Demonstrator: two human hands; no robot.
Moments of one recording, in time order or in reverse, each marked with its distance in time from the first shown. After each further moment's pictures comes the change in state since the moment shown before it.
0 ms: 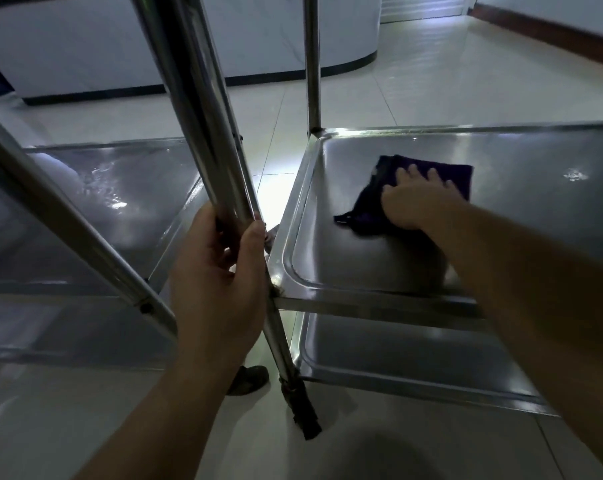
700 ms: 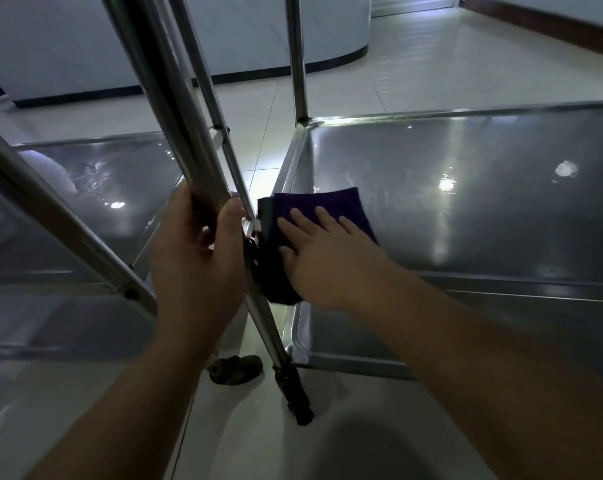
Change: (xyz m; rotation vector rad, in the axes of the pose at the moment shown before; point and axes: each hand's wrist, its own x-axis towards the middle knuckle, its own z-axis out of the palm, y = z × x) left_hand 0.000 -0.010 0.002 0.089 0.016 0.096; right_hand -0.141 -0.069 0.036 -0.019 -0.052 -0.555
